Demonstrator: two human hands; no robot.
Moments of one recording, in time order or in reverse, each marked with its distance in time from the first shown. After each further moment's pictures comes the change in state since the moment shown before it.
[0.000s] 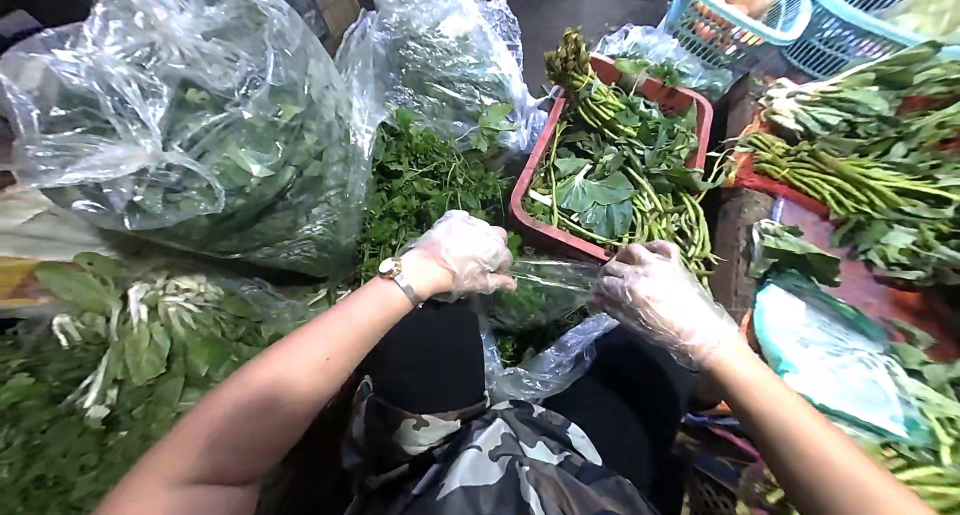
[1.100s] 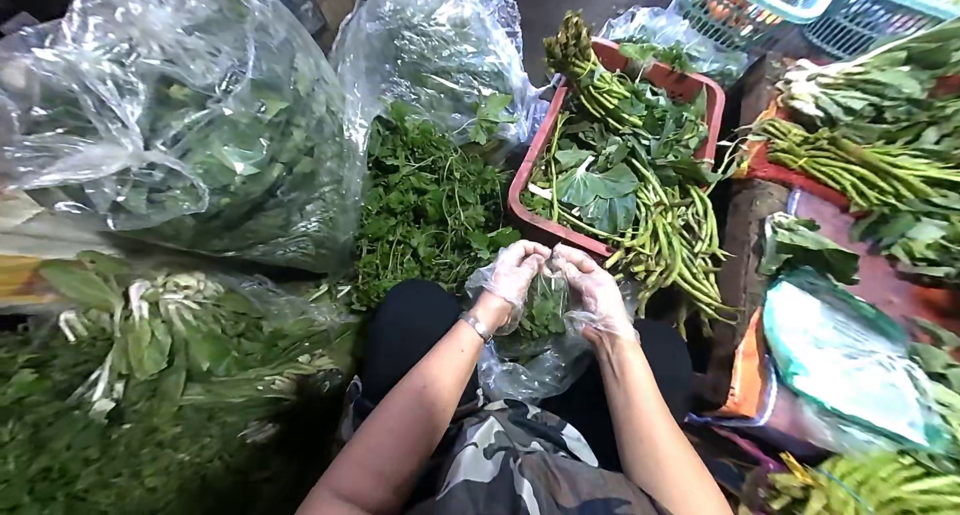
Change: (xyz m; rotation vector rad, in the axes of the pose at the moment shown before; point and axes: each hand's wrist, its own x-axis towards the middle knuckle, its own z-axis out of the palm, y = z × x) left_hand 0.055 0.067 0.094 -1.430 0.535 -0.444; right_hand 0.033 -0.040 0.091 1.701 0.459 0.907
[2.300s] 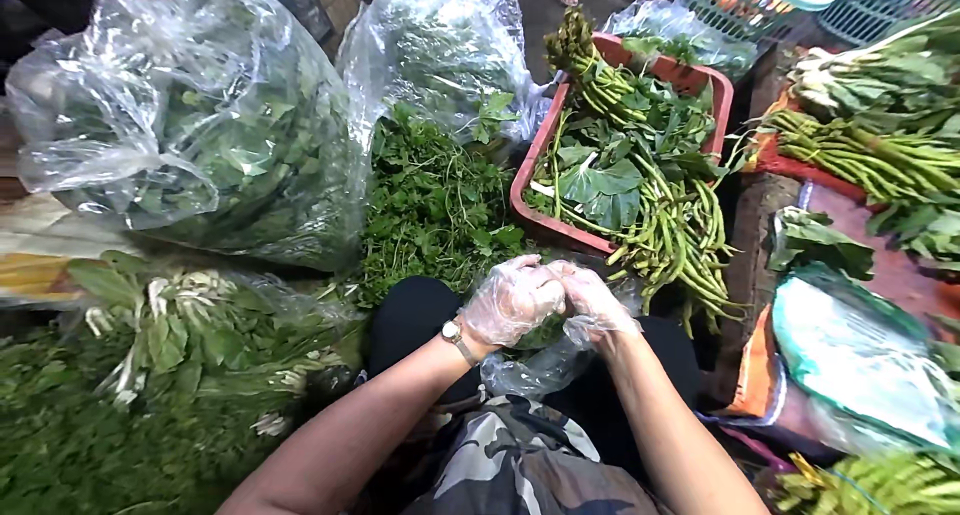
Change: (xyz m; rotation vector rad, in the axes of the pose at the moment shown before) left_hand -0.033 0.013 -0.011 0.828 -0.077 0.981; right_hand -0.015 -0.025 0.013 -0.182 -0.193 0.222
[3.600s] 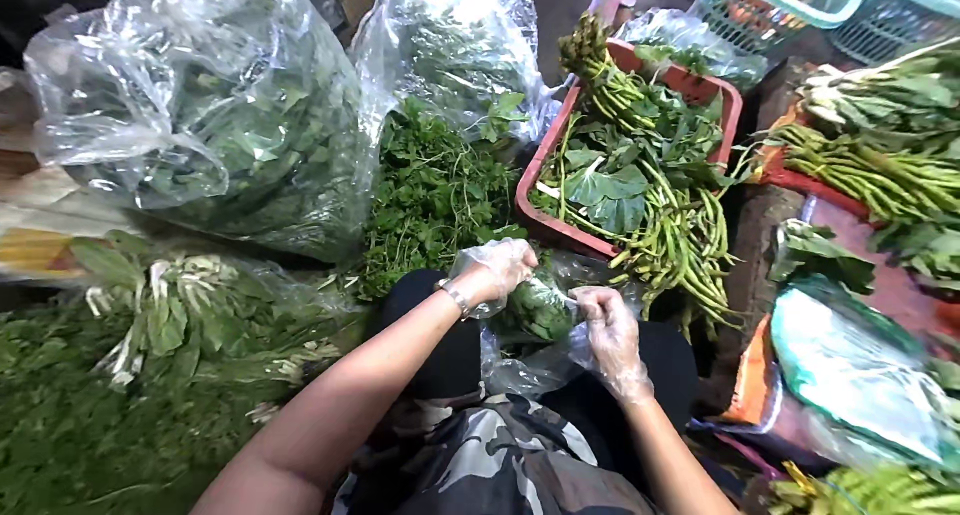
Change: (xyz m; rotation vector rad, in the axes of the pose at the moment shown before) left_hand 0.032 -0.032 -0.026 -0.132 -0.668 -0.840; right_hand -0.026 0.060 -0.027 -0.607 0.320 -0.798
